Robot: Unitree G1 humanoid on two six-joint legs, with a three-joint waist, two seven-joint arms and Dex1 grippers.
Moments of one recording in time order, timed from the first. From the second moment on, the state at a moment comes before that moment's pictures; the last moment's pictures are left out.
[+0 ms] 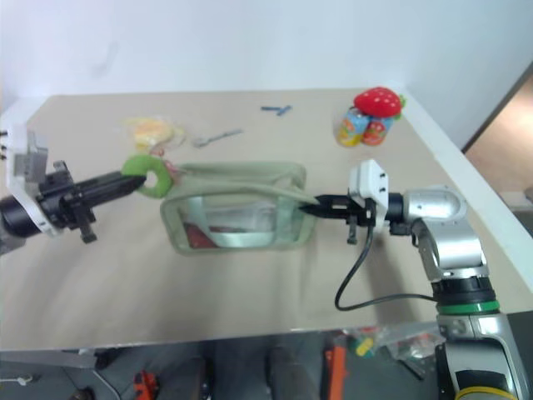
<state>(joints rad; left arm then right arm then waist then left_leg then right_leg) -0.36 0.93 0.39 -0.41 -1.06 0.79 -0.73 -0.56 -0.75 0.00 0.10 0.40 0.08 1.33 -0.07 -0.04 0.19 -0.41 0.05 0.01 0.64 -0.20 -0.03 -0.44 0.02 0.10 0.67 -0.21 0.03</state>
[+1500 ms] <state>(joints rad) -0.41 1.03 0.26 -0.43 -1.05 1.00 -0.92 -0.63 -0.72 0.03 0.19 0.36 0.00 1.35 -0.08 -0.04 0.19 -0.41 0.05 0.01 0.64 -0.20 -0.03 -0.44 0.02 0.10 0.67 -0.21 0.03</state>
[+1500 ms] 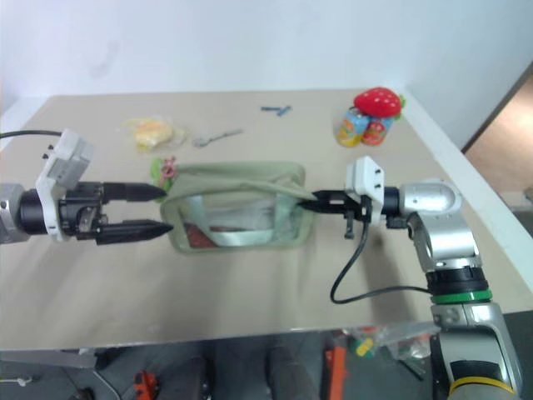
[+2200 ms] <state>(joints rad) -0.16 0.79 0.46 -0.37 -0.85 0.73 -0.71 -0.60 -0.74 0.03 0.15 0.37 0.01 1.35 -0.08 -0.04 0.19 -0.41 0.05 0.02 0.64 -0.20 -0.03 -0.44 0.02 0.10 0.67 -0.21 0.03</state>
